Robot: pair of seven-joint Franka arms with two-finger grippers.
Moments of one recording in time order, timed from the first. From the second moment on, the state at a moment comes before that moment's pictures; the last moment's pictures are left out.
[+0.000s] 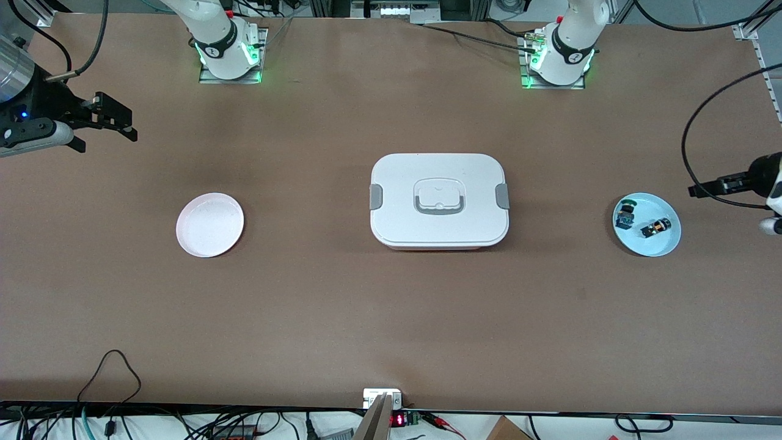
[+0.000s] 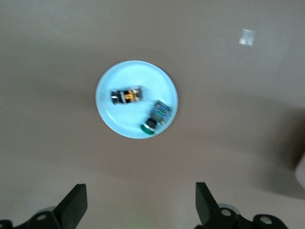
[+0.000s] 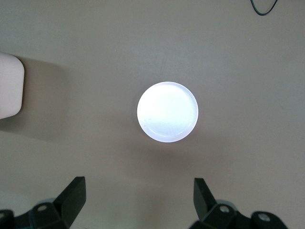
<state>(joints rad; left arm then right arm) 0.28 0.27 -0.02 -1.60 0.03 1.62 -0.02 0.06 -0.05 0.00 -1.67 0.06 1.62 -0.15</state>
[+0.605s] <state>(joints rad) 0.33 0.40 -0.02 -1.72 0.04 1.94 -0.06 0.06 -0.05 0.00 -1.67 0.06 1.62 -0.15</state>
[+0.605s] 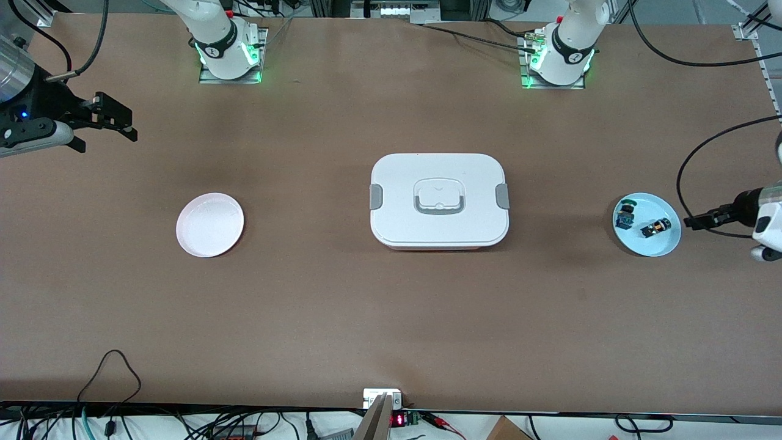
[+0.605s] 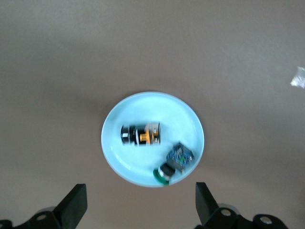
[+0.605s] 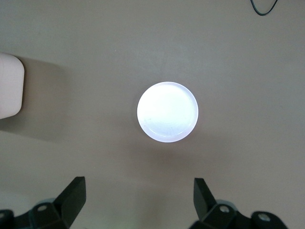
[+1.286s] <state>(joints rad) 0.40 0.40 -0.02 -2.04 0.04 2.56 -0.05 0.06 -0.05 0.00 -1.67 0.06 1.62 -0.15</state>
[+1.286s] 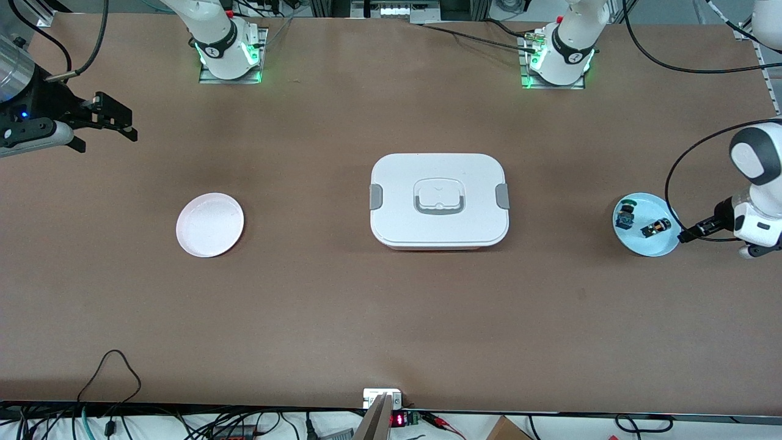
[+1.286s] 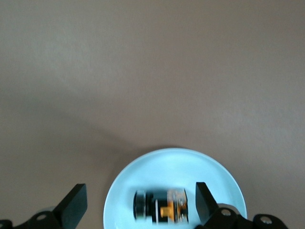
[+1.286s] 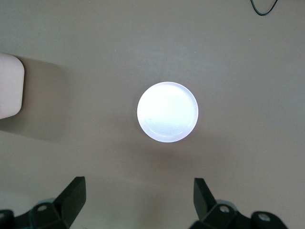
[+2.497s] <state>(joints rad) 0.40 0.43 -0.03 -2.20 0.04 2.76 -0.05 0.06 -0.05 0.00 -1.67 0.06 1.62 -0.15</state>
